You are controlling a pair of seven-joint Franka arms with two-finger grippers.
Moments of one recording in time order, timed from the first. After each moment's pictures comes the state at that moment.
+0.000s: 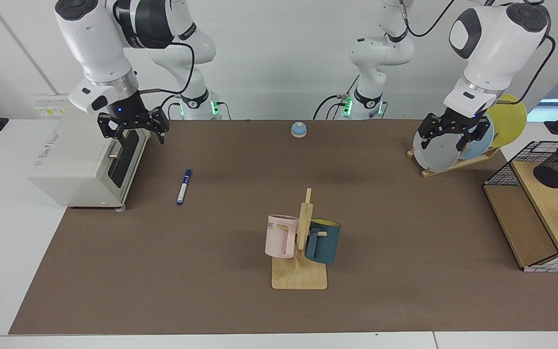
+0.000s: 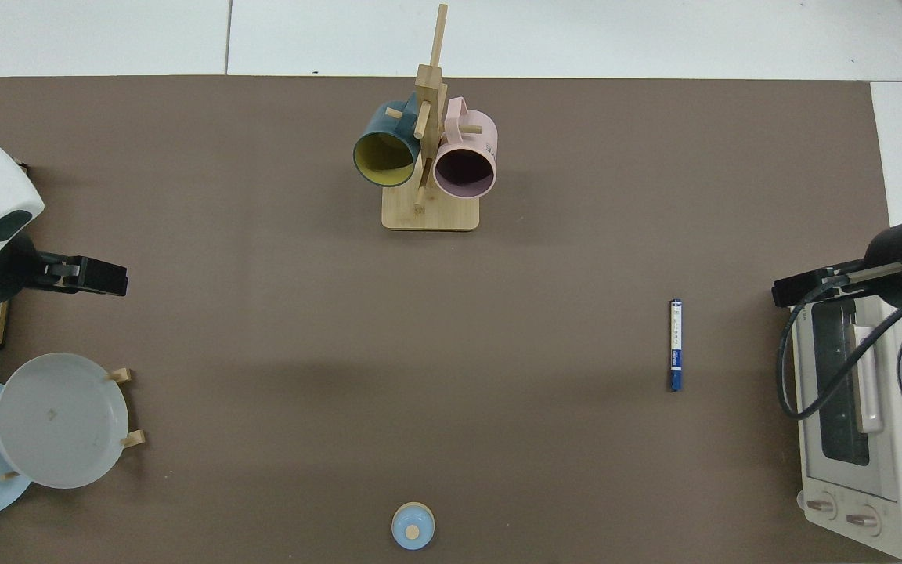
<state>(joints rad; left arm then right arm) -0.02 -0.03 -0.01 -1.73 -0.01 1.76 0.10 0.10 -0.06 -0.07 -1.78 -0.01 1.79 -0.12</state>
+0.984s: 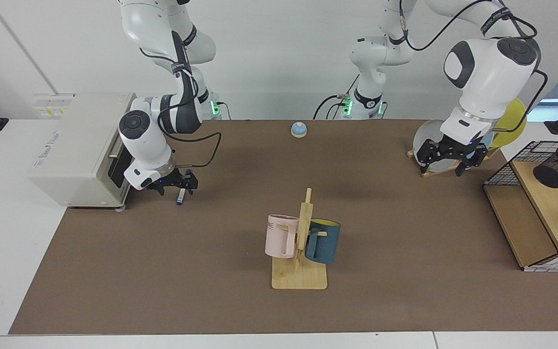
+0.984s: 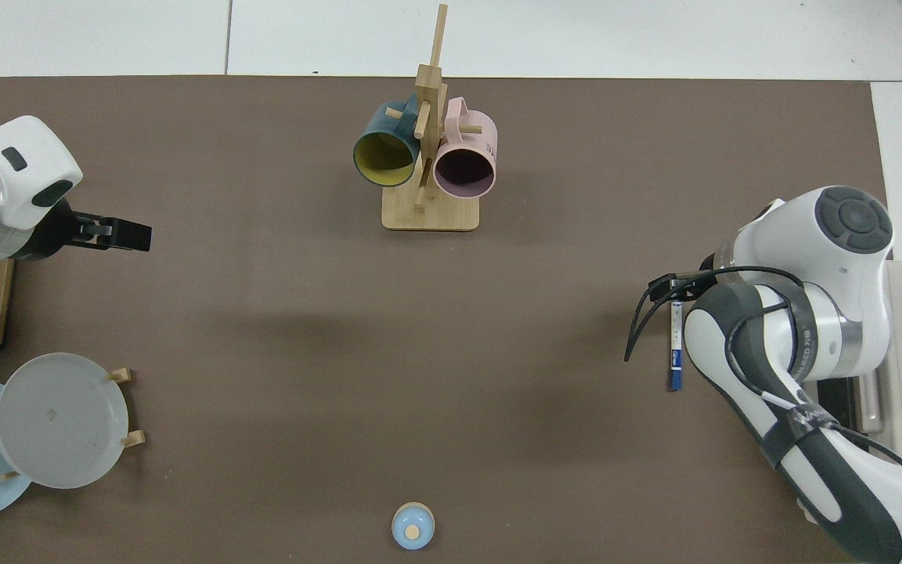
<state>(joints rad) -0.02 0.08 -0.01 -1.75 -0.01 1.93 0.13 0.13 0.18 -0.07 -2.06 0.02 2.15 0.07</state>
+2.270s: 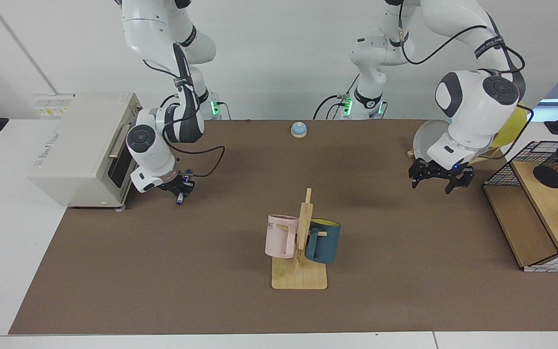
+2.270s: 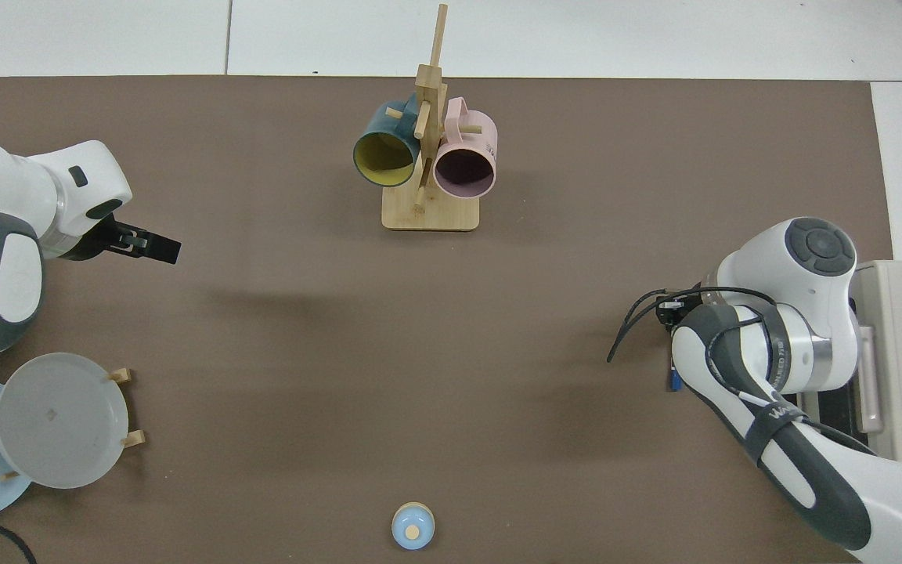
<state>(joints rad) -0.02 0.16 -0.01 -1.79 -0.01 2.01 0.31 0.11 0.22 -0.07 -2.14 0.02 2.21 0.21</state>
